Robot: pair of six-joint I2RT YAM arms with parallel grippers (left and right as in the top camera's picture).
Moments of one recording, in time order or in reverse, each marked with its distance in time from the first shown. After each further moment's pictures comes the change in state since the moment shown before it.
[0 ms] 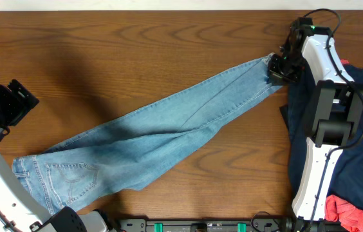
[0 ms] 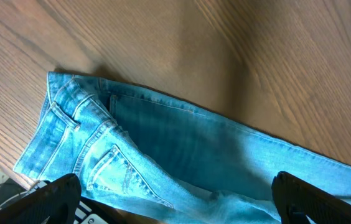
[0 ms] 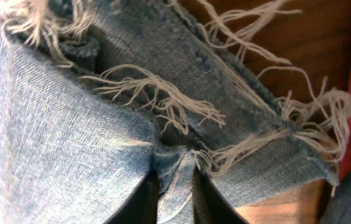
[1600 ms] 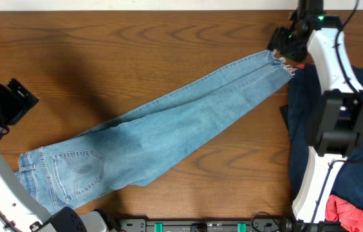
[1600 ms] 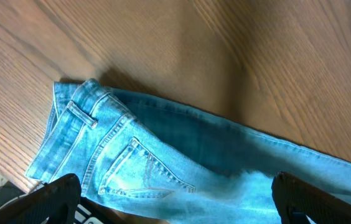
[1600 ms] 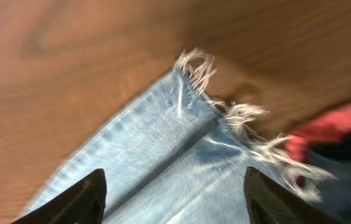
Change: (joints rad) left arm 0.000 0.000 0.000 0.011 0.000 0.000; right arm 0.031 -0.120 0.009 0.240 0.085 0.013
